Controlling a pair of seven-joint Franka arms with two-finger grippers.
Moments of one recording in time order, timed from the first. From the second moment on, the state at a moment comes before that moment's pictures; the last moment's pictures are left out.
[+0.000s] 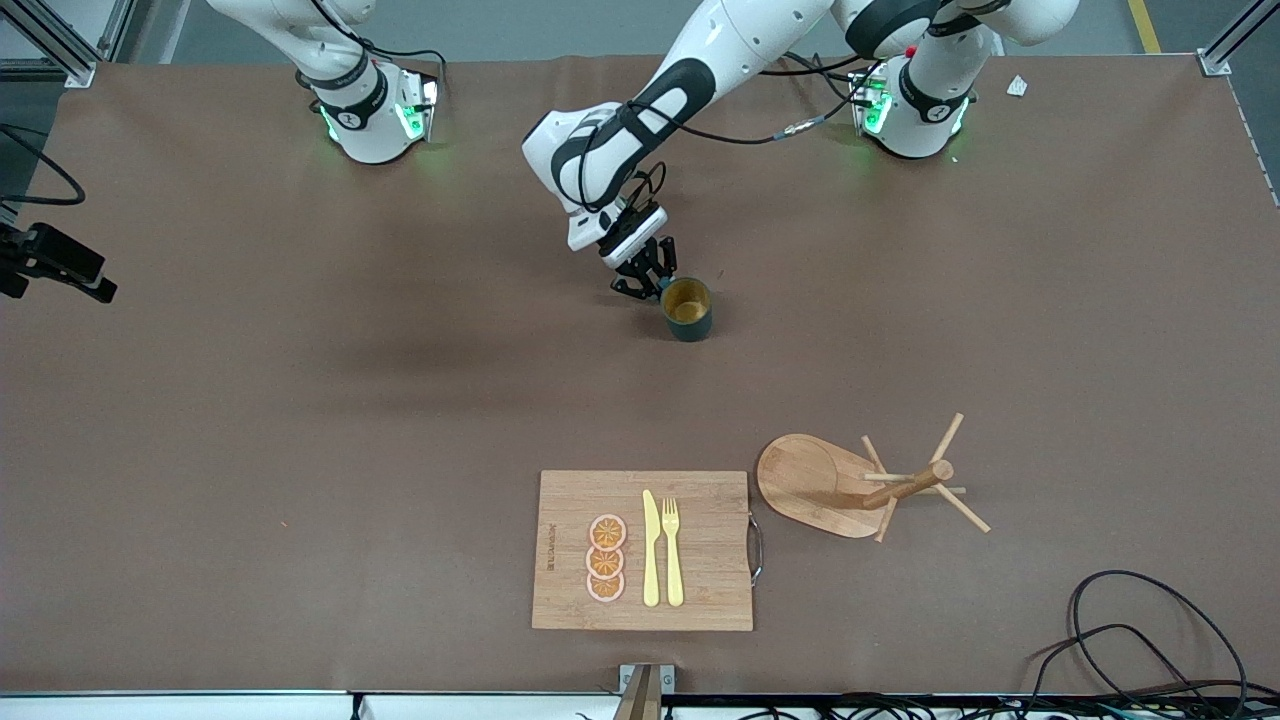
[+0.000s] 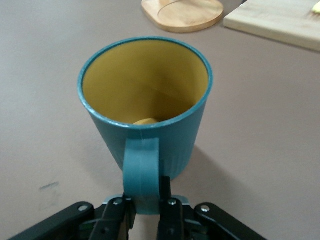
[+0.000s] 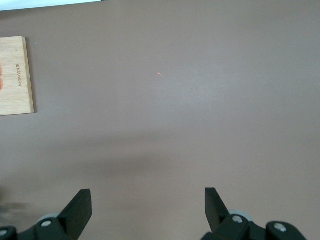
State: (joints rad) left arm -0.93 0.88 -0.35 -1.50 0.97 1.70 -2.38; right arm -0.10 0.02 0.01 -1.53 0.02 1.62 0.00
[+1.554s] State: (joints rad) left arm -0.33 0.57 -0.37 -1.30 -0.18 2.03 -1.73; right arm -0.10 0.02 0.01 -1.53 0.02 1.61 -0.01
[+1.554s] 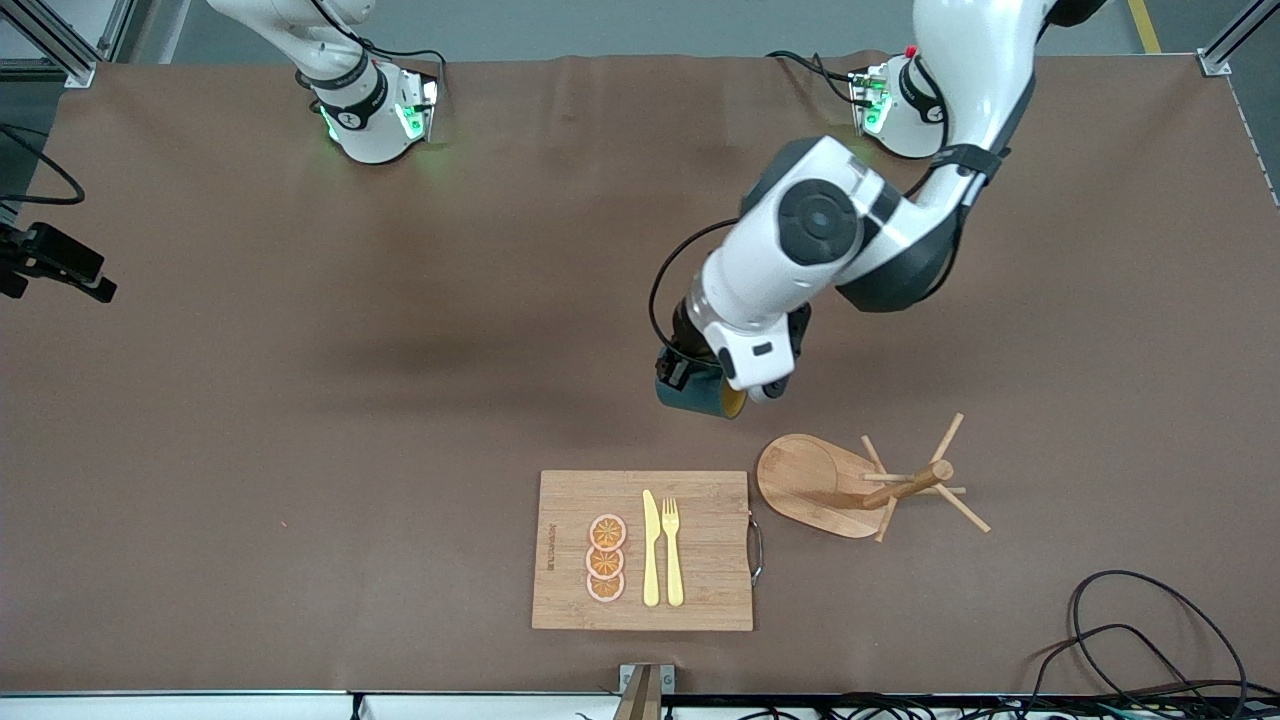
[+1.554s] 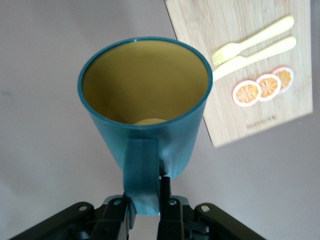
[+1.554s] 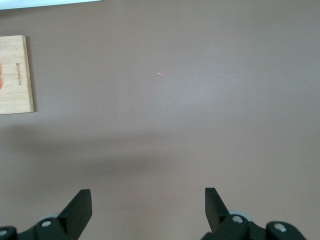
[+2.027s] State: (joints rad) left arm -0.14 0.55 -0.37 -1.32 -0.57 2.03 -1.42; right arm -0.10 0.02 0.01 -1.53 0.02 1.61 -0.01
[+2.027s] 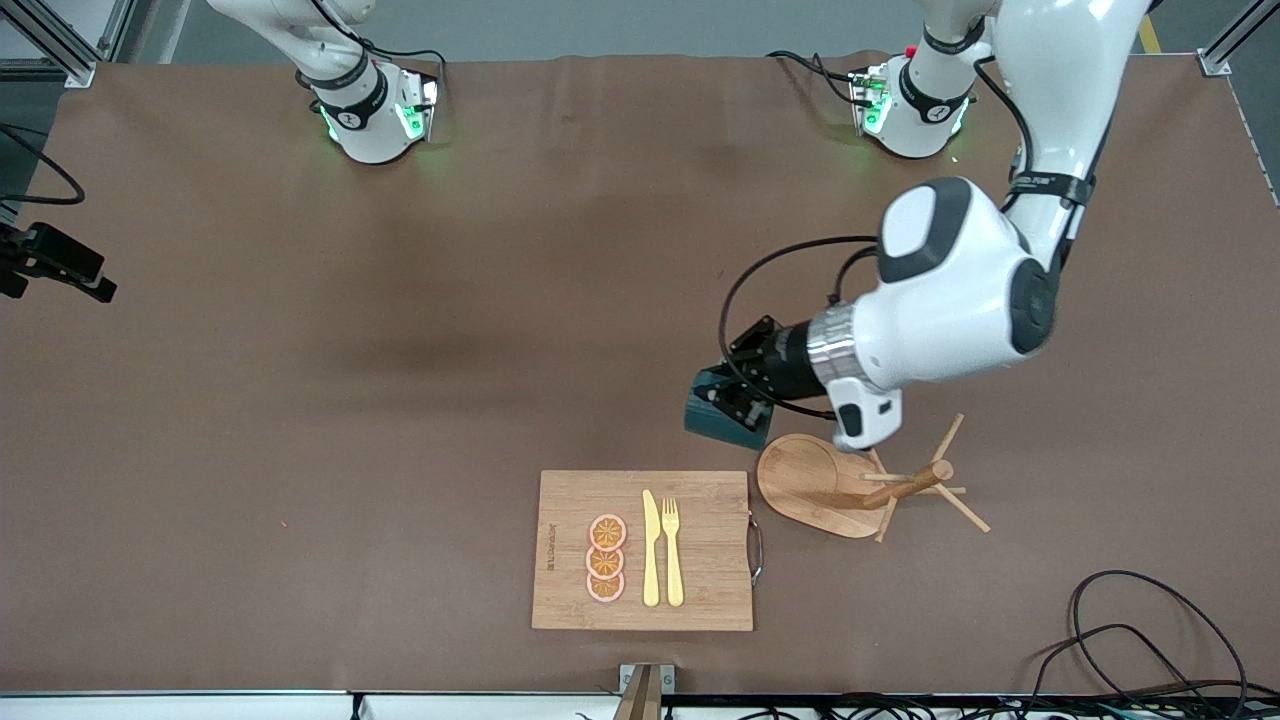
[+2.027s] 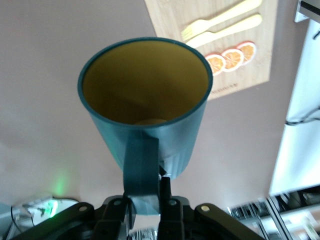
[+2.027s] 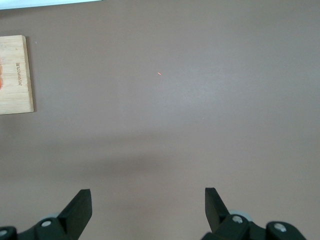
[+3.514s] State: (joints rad) left arm 0.23 0.61 -0.37 -1.43 -0.90 1.82 -0.74; right arm -0.10 0.02 0.01 -1.53 0.02 1.61 -0.01
